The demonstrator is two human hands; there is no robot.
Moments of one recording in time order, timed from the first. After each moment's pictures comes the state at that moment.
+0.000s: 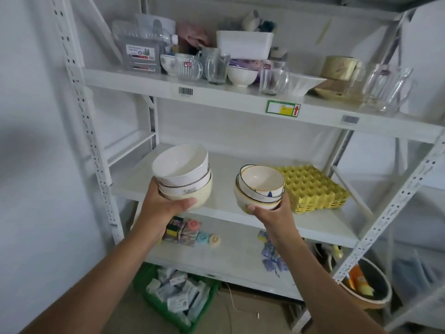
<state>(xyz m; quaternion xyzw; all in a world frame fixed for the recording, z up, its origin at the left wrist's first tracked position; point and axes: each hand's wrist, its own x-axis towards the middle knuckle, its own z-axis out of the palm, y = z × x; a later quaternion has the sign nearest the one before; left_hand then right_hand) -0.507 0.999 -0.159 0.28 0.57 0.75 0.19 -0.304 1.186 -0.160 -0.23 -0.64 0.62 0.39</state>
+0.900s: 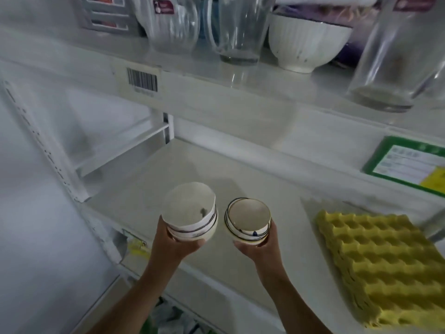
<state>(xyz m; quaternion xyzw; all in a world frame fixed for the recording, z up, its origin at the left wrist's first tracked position) -0.659 1.232 -0.285 0.17 0.67 0.72 0.09 -0.543 1.439 -0.303 -0.21 -0.66 0.68 0.26</state>
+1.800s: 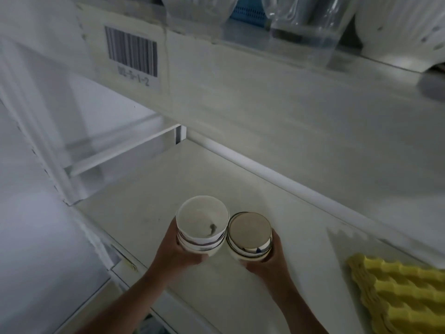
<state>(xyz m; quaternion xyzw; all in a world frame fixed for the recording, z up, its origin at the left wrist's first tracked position) -0.753 1.276 -0.360 0.20 0.67 0.71 0.13 -0.625 1.501 -0.360 -0.21 -0.73 0.63 0.19</state>
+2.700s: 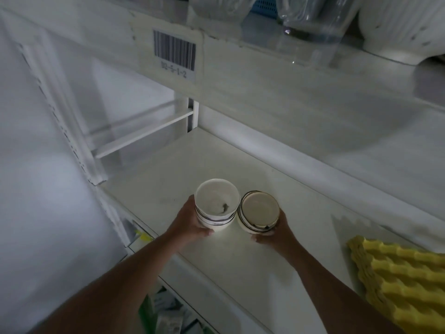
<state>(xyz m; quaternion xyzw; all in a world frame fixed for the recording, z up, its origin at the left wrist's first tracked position) -0.776 1.266 -0.362 0.23 0.82 0.49 0.18 -0.638 1.538 -0.365 -0.23 -0.81 0.53 0.06</state>
